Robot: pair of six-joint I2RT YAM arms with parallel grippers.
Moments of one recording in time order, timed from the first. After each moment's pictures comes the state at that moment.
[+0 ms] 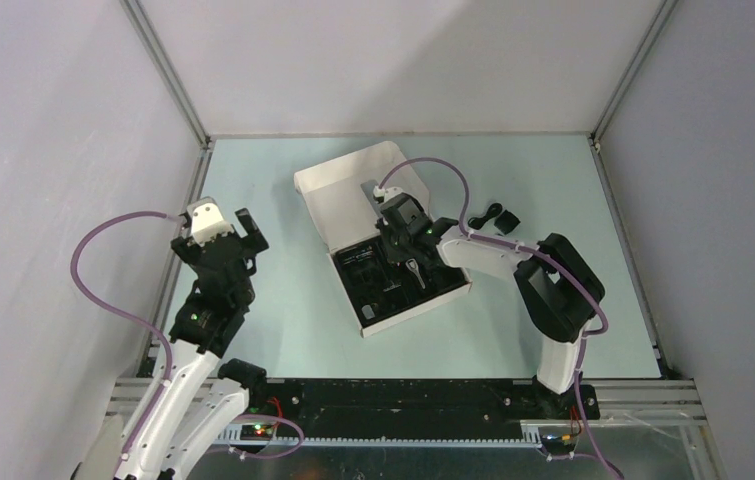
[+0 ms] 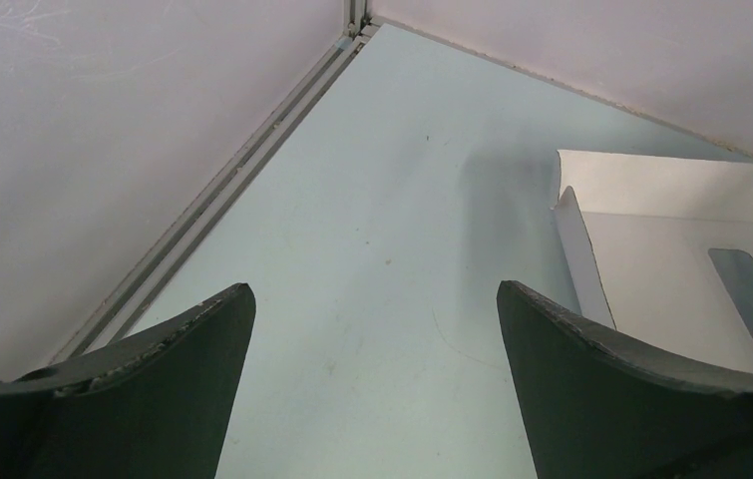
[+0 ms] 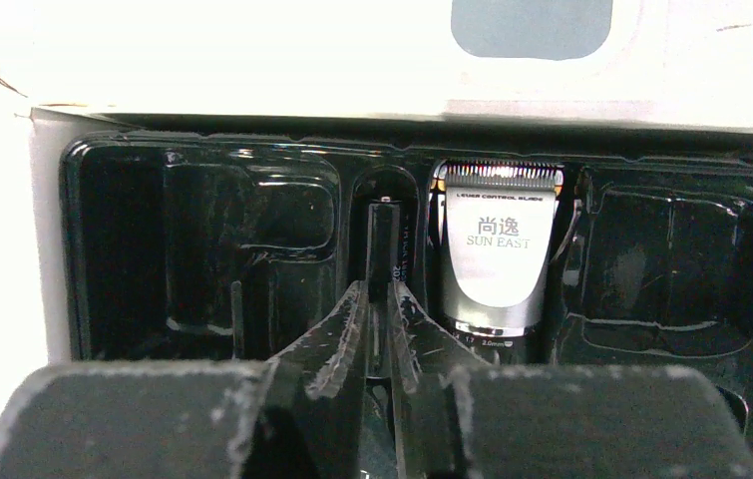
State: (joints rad) left arm -0.32 0.62 0.65 -0.25 -0.75 -0.23; right arm 0.80 1.85 1.26 -0.23 0.11 0.33
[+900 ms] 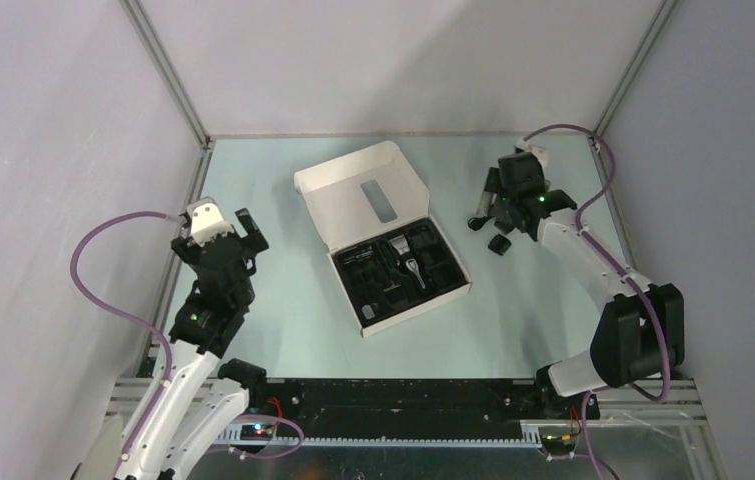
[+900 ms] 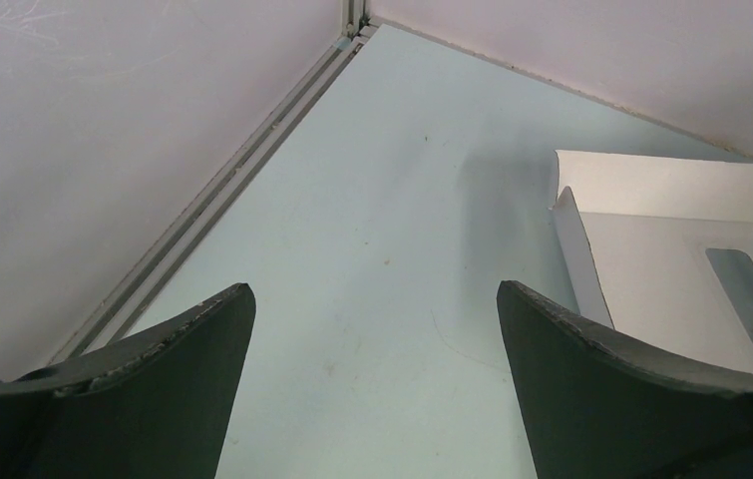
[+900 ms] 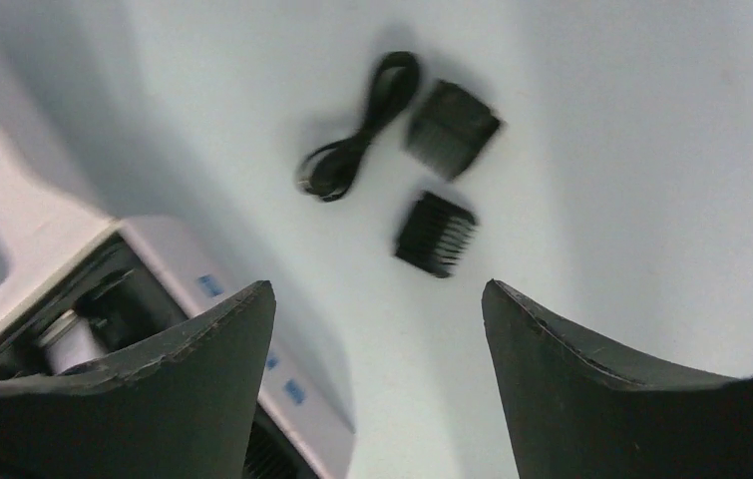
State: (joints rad) left arm -0.32 0.62 0.65 -0.25 -0.75 -0.24; right arm 0.35 1.45 1.19 -0.50 0.31 0.44
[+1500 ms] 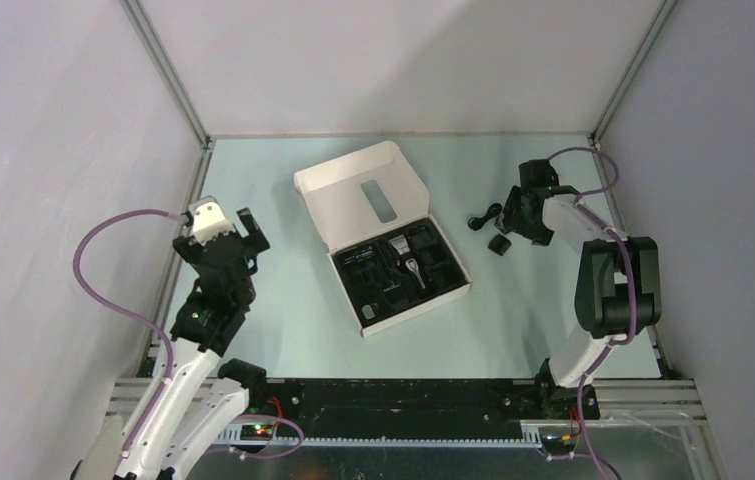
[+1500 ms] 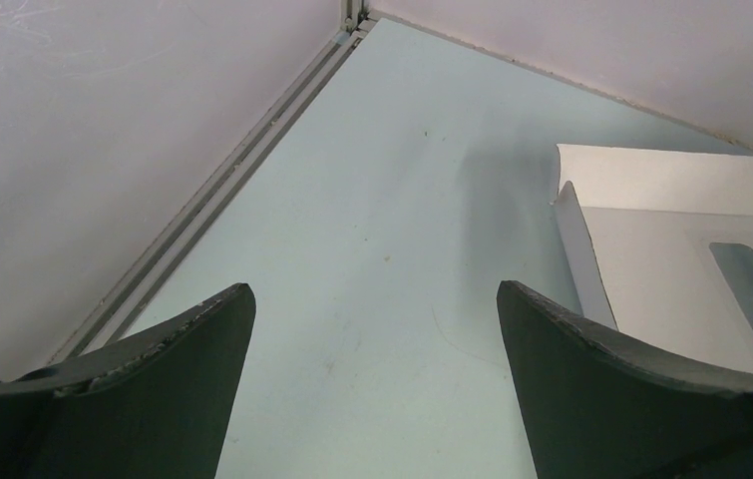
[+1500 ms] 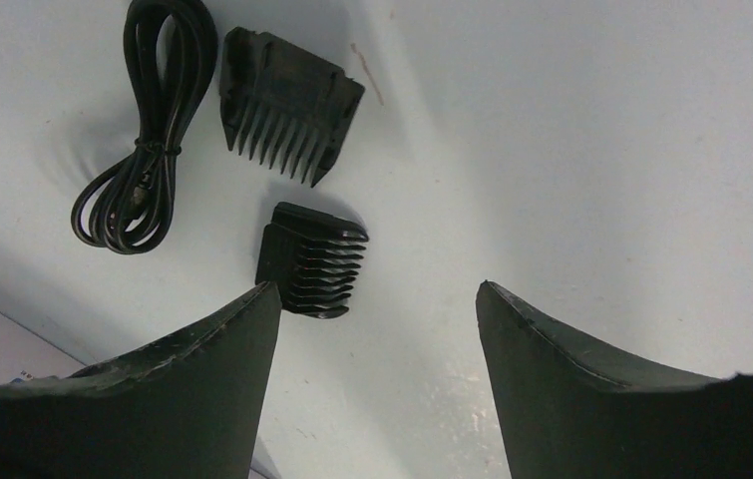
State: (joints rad) left arm -0.32 0.63 0.65 -0.25 -0.75 -0.24; right arm 0.09 1.70 1.18 -0.56 0.21 0.47
